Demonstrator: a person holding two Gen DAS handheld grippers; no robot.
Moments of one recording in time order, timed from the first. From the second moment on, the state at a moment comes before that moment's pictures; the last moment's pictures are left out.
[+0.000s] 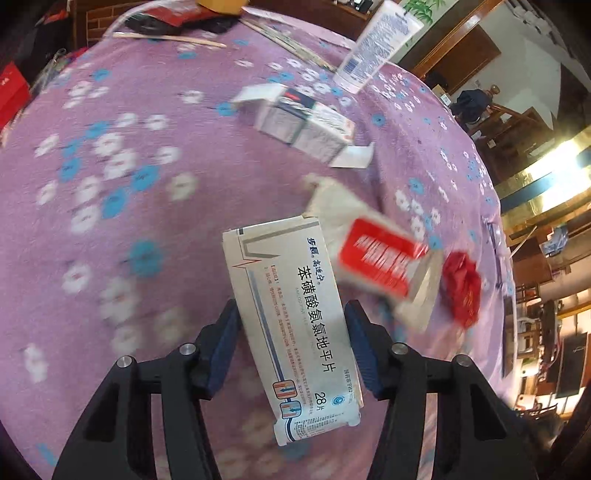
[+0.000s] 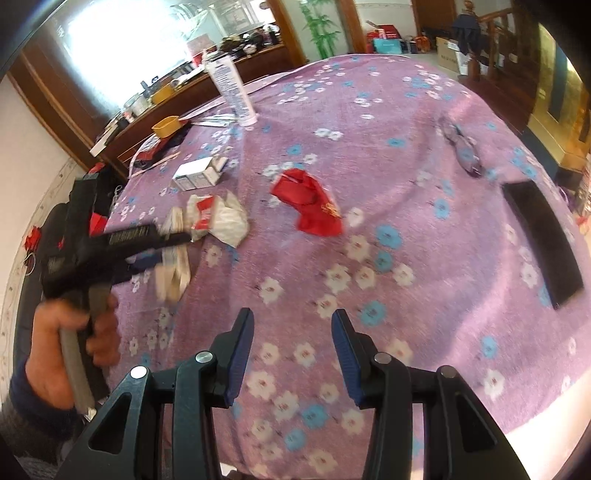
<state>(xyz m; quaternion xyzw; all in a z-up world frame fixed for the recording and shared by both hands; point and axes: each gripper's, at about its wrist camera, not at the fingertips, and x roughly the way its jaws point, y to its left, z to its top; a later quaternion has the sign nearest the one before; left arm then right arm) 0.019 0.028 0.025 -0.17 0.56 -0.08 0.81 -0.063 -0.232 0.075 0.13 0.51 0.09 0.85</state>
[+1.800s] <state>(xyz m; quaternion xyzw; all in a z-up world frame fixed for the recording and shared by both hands) -0.059 0.052 0.057 -0.02 0.48 -0.03 0.87 -0.023 -0.133 0.055 0.05 0.51 0.19 0.84</state>
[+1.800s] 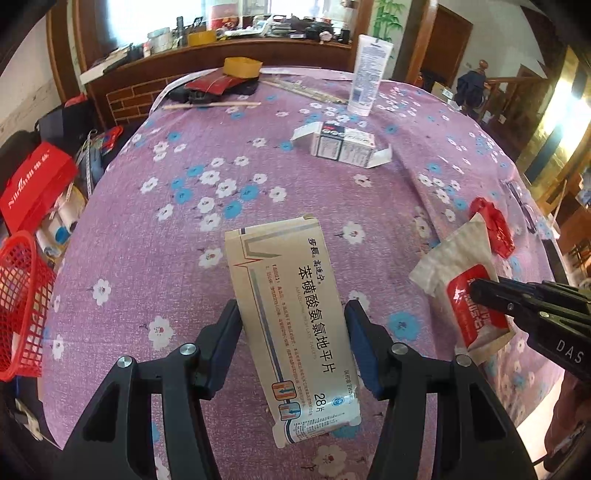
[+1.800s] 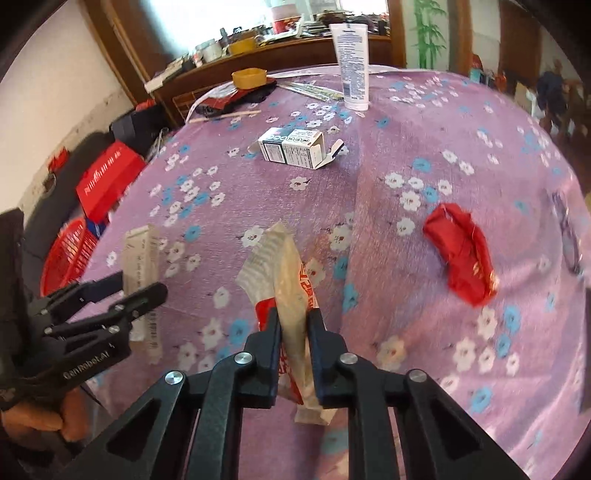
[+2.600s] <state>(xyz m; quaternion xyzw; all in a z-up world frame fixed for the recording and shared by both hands) -0.065 0.040 0.082 0.02 0.46 -0.05 0.88 -0.072 -0.127 0.096 0.06 0.44 0.17 0.88</state>
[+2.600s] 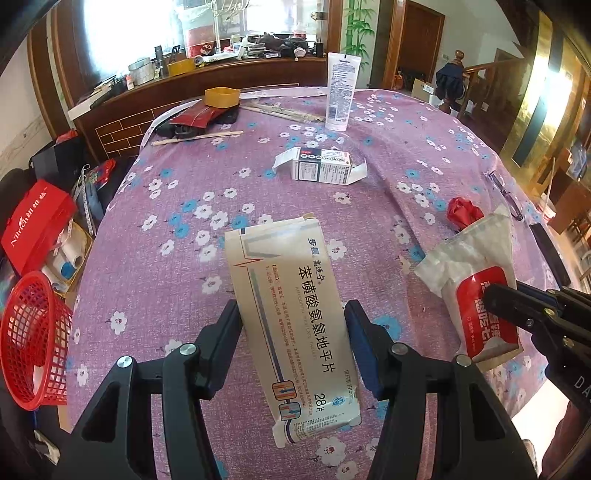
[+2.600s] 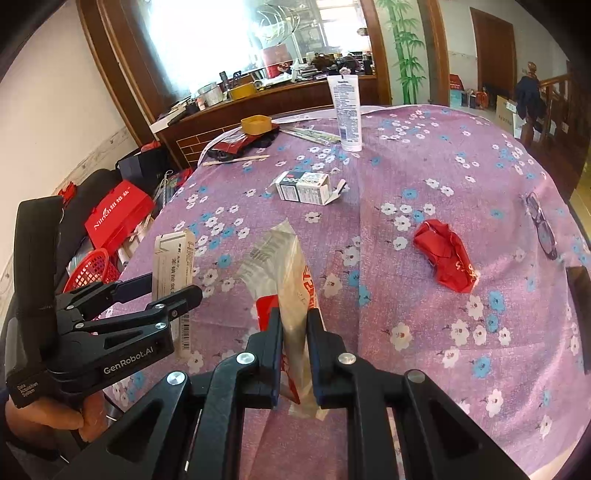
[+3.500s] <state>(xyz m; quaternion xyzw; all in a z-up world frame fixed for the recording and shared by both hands) -0.062 -0.012 0.082 0.04 0.46 -0.10 0.88 -0.086 -0.197 0.098 0.12 0.43 0.10 0.89</state>
